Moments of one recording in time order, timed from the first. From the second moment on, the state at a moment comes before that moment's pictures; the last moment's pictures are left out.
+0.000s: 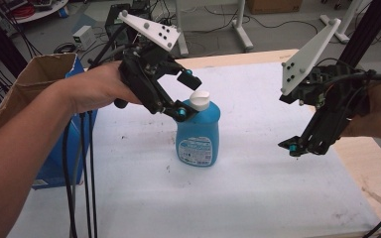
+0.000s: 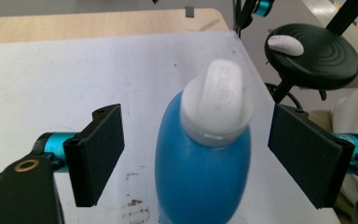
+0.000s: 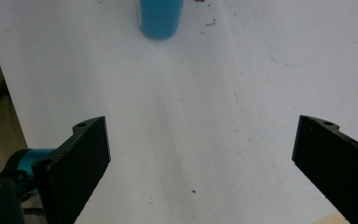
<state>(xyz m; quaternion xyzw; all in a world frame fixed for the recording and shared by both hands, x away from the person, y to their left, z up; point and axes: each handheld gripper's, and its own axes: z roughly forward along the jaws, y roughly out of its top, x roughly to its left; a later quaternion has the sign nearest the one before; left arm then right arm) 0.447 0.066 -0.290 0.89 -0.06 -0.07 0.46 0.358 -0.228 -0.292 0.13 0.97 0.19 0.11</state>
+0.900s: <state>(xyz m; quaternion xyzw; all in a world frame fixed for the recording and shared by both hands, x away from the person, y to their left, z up) 0.452 0.109 -0.243 0.90 0.06 0.01 0.42 0.361 -0.233 -0.287 0.14 0.96 0.20 0.11</state>
